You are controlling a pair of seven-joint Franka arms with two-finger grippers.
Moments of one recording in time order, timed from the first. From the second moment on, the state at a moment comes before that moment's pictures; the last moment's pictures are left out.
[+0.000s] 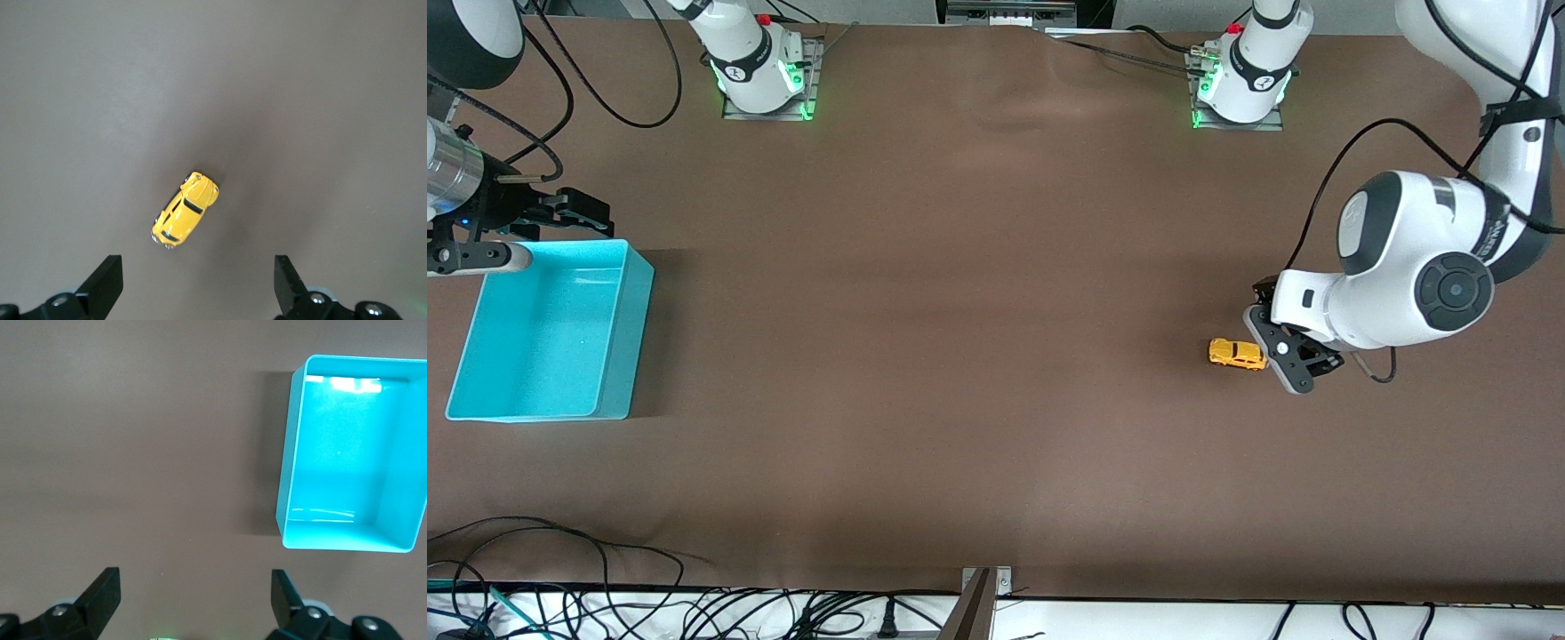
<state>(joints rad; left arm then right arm) -0.11 0.42 -0.04 -1.64 -0.03 1.89 0.98 -0.11 0.08 0.12 -1.62 -0.03 1.57 -0.06</state>
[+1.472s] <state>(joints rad) -0.08 0.55 -0.04 -1.95 0.10 2.39 1.34 -0.11 0.09 0.12 -1.62 -0.03 1.58 -0.07</state>
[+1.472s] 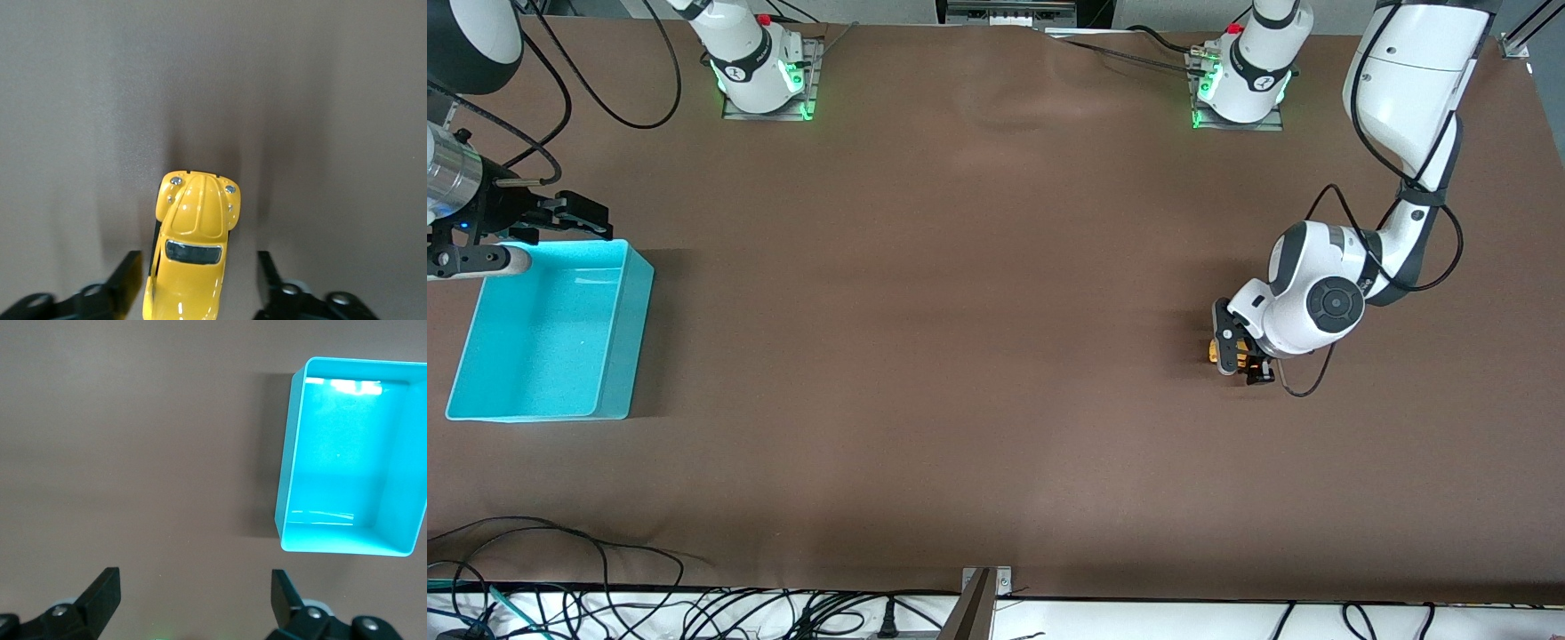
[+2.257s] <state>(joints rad) -0.09 0.55 -0.04 -1.95 0.10 2.40 1.40 -0.11 0.10 0.12 -1.62 -0.03 1.58 -0.07</state>
